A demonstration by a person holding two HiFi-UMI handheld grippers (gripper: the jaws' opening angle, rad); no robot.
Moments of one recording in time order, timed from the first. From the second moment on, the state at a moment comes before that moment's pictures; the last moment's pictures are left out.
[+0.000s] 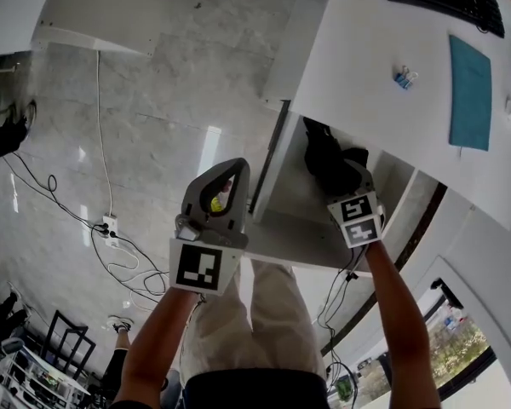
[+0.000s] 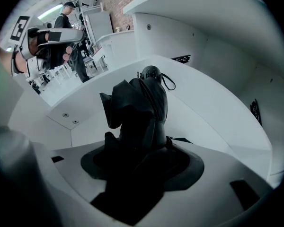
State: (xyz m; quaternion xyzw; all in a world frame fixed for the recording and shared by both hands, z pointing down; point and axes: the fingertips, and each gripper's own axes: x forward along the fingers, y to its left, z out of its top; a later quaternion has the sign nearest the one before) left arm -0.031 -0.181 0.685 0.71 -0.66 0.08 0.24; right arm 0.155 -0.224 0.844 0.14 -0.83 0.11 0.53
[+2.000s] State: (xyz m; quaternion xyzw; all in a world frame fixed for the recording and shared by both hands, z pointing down) left arm 0.002 -0.162 0.676 0.75 -0.61 0.12 0.22; right arm 0.155 -0.222 0.862 0.14 -0.79 0.11 0.59
